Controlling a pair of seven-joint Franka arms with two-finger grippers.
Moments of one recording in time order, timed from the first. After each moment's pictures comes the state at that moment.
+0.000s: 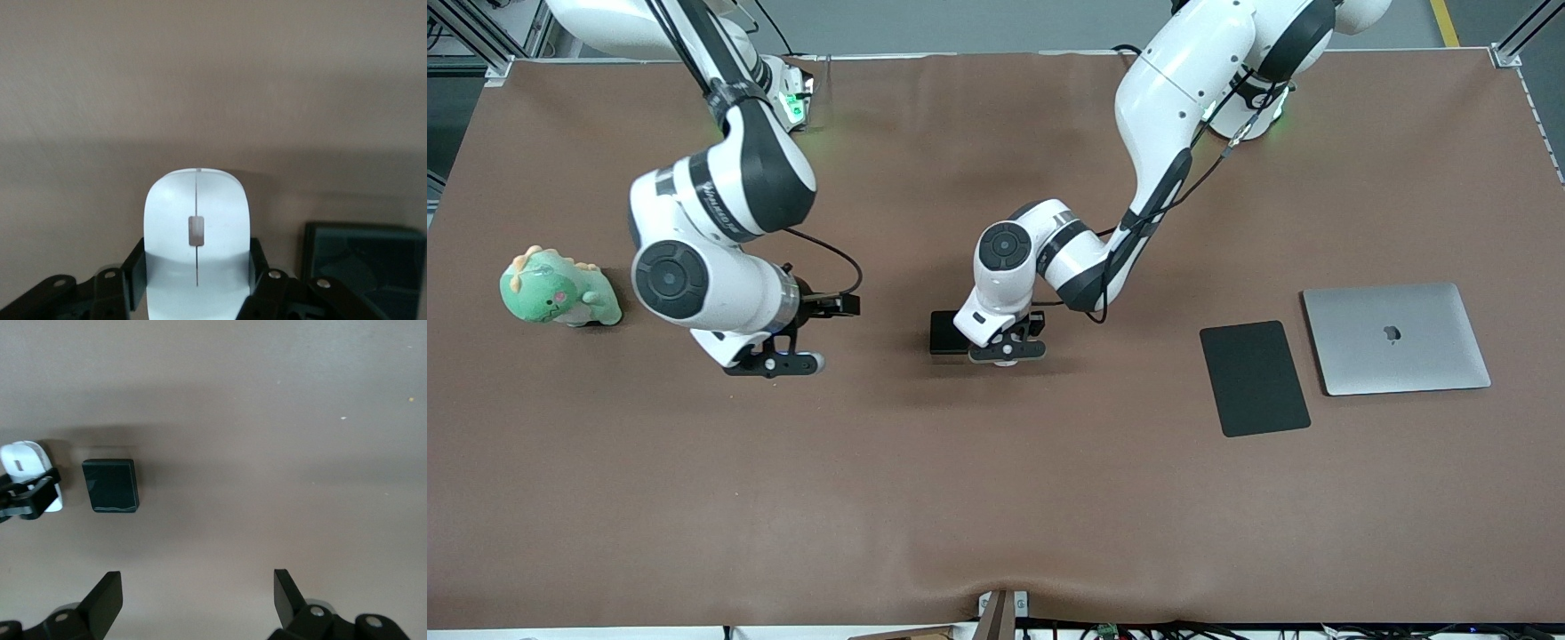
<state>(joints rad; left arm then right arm) -0.67 0.86 -0.15 -1.41 0.18 2.33 -0.94 0.41 0.43 -0.04 -1.52 0.18 1.72 0.34</state>
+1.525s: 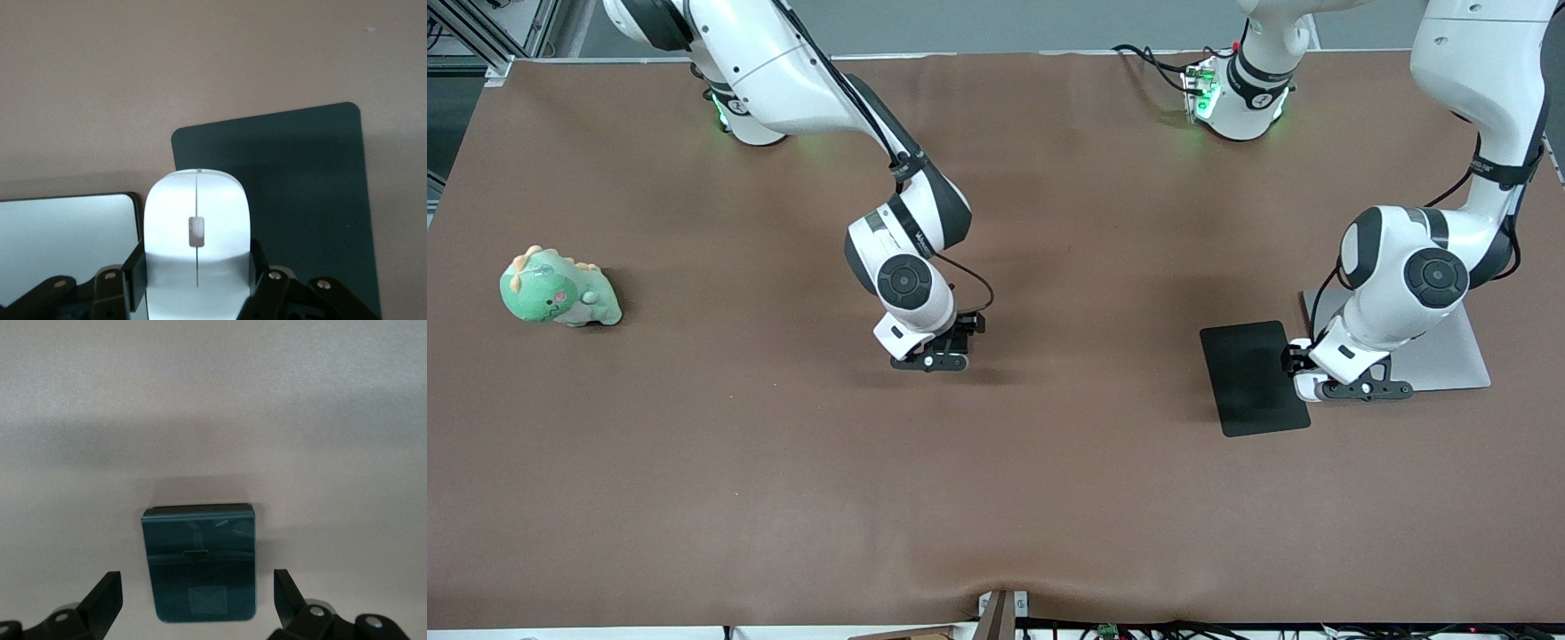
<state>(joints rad) 0.12 0.39 -0.14 -2.06 0.18 2.54 -0.11 0.68 0.72 -0.03 -1.59 0.18 2.22 0.58</state>
